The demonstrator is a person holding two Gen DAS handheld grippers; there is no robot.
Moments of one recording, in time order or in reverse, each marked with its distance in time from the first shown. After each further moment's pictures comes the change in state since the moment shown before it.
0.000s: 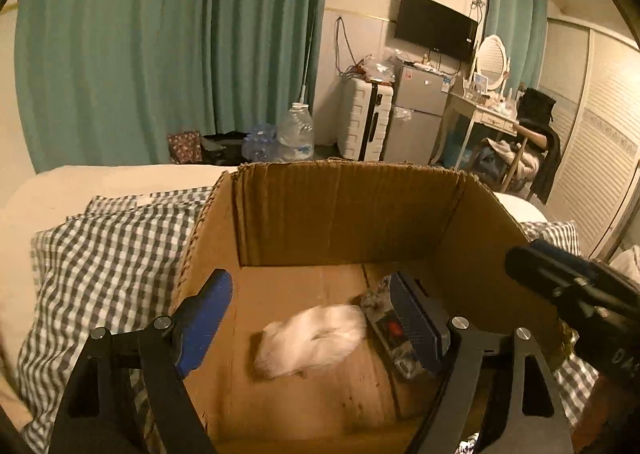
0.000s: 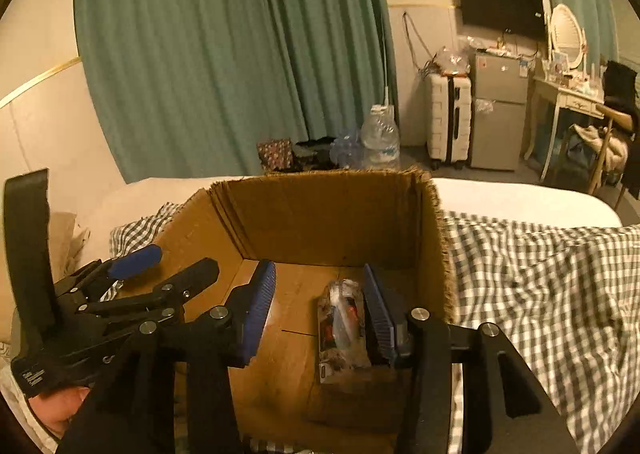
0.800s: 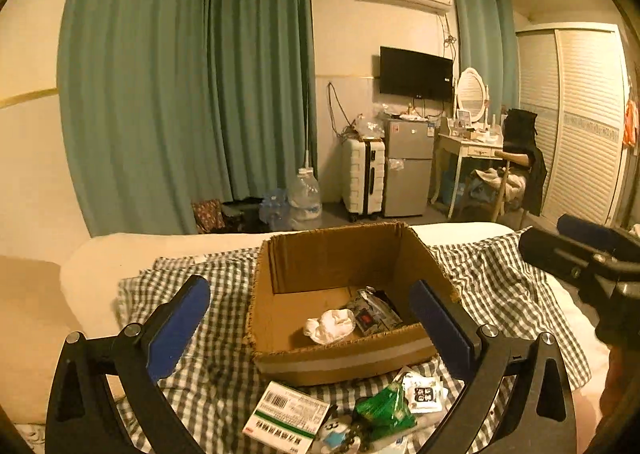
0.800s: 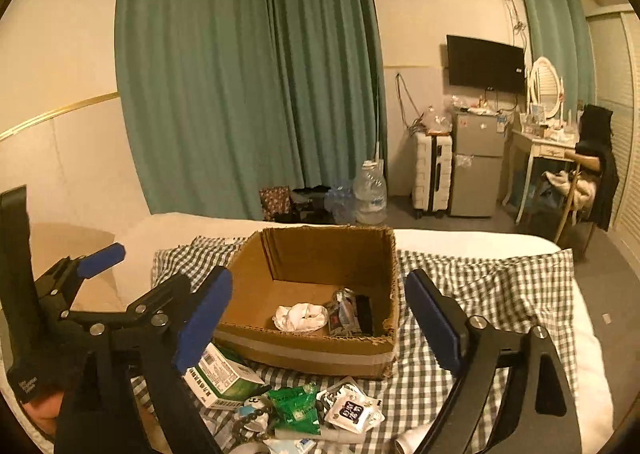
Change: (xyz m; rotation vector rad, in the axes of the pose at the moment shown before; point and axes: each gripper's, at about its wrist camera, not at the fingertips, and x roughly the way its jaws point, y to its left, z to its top) left arm -0.213 -0.038 -0.007 0.107 -0.226 0.067; right arm -0.198 0.057 0.002 -0.049 -0.166 -0.040
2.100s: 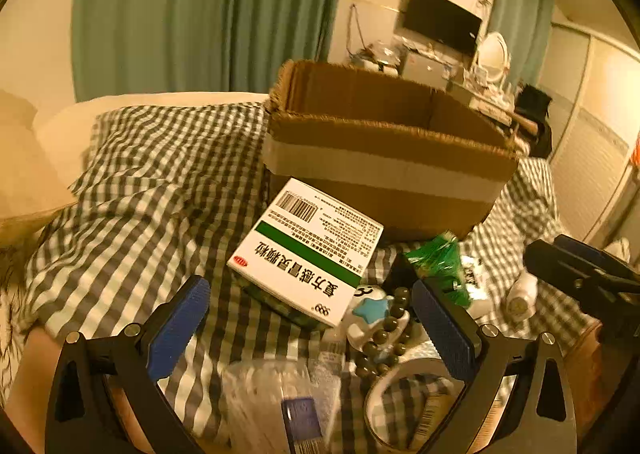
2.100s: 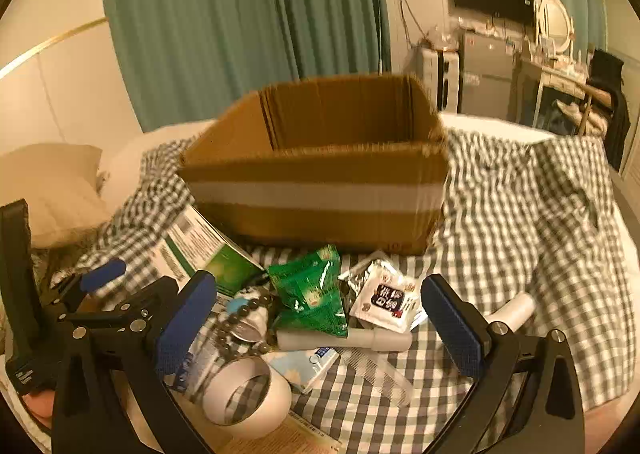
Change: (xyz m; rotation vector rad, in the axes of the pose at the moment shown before) left arm 0.076 0.037 -0.172 -0.156 0.281 -0.067; right arm 0.088 0.012 -0.157 0.041 0.285 0.017
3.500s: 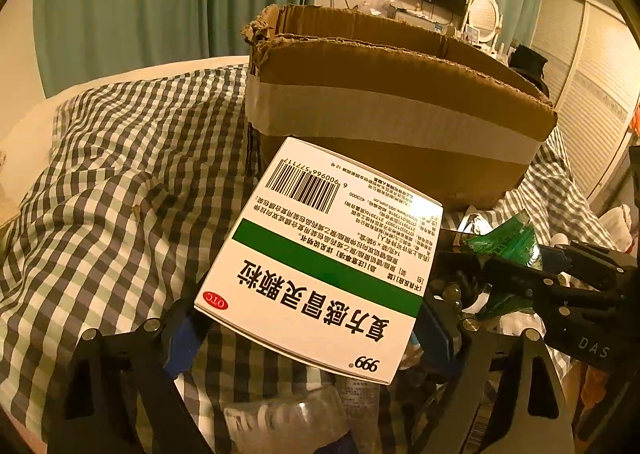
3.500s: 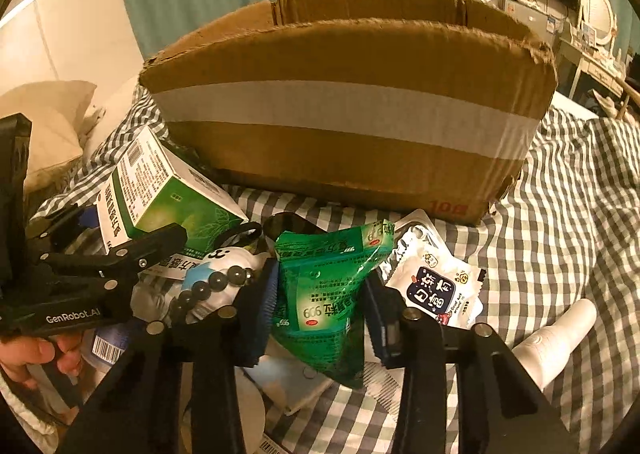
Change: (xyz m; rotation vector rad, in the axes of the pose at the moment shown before) left arm 0.056 0.013 0.004 0.044 0.129 -0.022; right arm 0.072 0.006 -0.017 -0.116 0.169 0.041
